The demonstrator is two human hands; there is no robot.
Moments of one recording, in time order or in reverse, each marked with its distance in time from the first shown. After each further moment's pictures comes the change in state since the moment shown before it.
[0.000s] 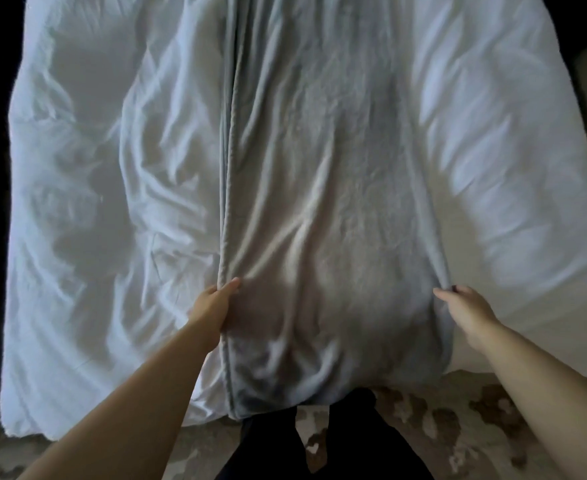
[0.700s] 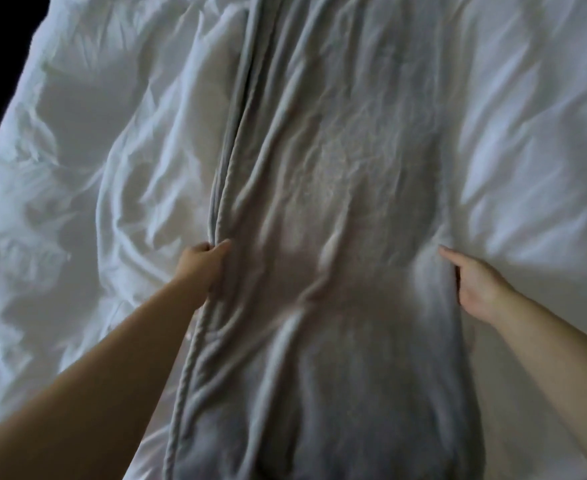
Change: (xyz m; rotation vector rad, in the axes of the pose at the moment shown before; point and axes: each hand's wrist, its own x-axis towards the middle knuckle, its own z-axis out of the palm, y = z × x) left_hand 0.099 0.177 0.066 0.183 0.247 0.195; right_hand 0.152 -0.211 0.006 0.564 -0.513 0.058
